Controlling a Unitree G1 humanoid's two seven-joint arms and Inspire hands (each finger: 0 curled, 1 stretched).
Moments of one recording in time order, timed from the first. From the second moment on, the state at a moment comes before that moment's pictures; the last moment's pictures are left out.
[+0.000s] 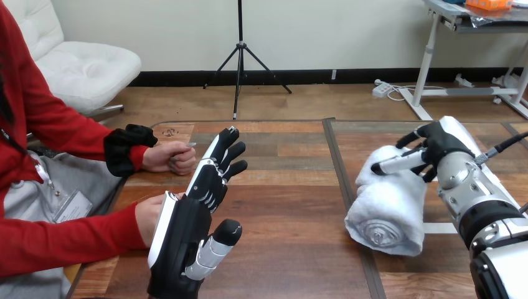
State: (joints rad) left arm 0.07 0.00 -0.08 0.49 -0.03 -1.07 -0.20; right arm -0.94 -0.35 0.15 1.36 -0.38 0.10 -0.09
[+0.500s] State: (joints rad) left arm 0.07 0.00 -0.08 0.49 -0.03 -1.07 -0.20; right arm -0.94 -0.38 0.18 1.31 -0.39 0.02 0.00
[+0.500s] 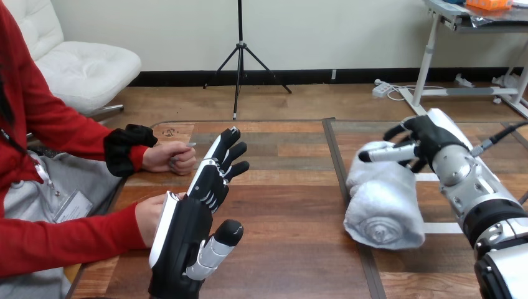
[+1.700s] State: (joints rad) left arm 0.07 0.00 -0.08 0.49 -0.03 -1.06 -0.22; right arm -0.89 -0.50 0.22 1.14 -0.46 0.02 0.10
